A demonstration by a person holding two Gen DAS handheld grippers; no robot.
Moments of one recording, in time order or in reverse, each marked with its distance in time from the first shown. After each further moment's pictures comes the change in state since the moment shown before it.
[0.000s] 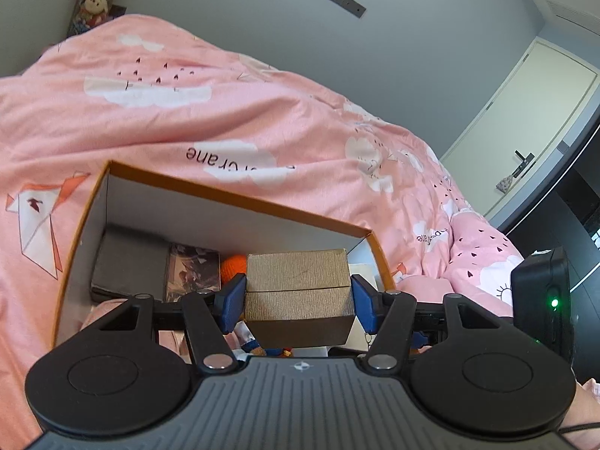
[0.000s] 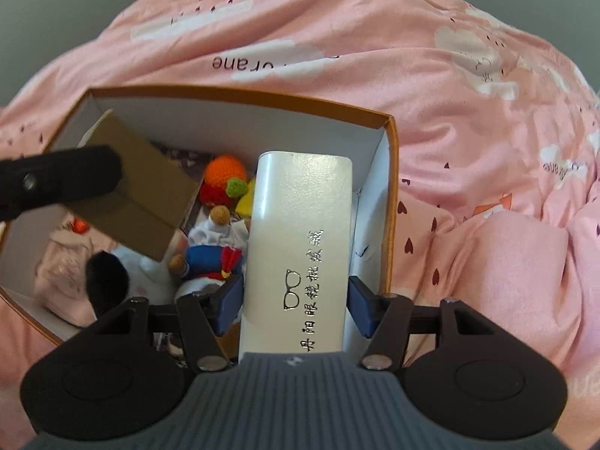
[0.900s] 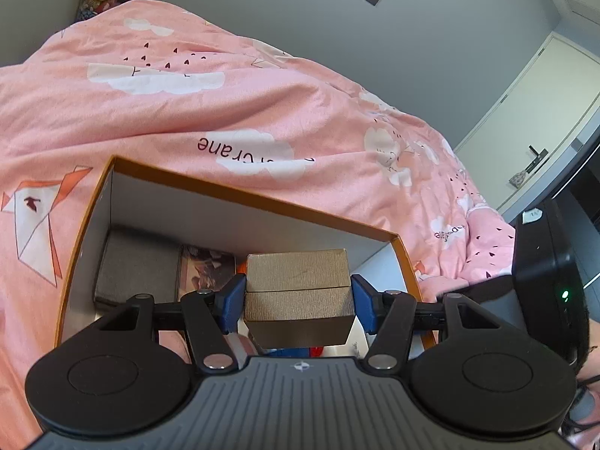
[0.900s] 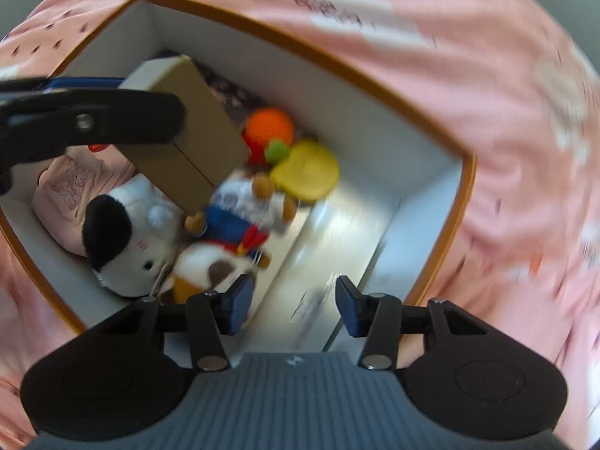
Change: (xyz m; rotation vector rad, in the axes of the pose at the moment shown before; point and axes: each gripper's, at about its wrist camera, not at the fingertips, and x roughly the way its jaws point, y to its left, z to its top) left arm 0.020 0.010 0.016 -0.014 0.044 0.038; right arm 0.024 0.012 0.033 -0.384 0.186 0.083
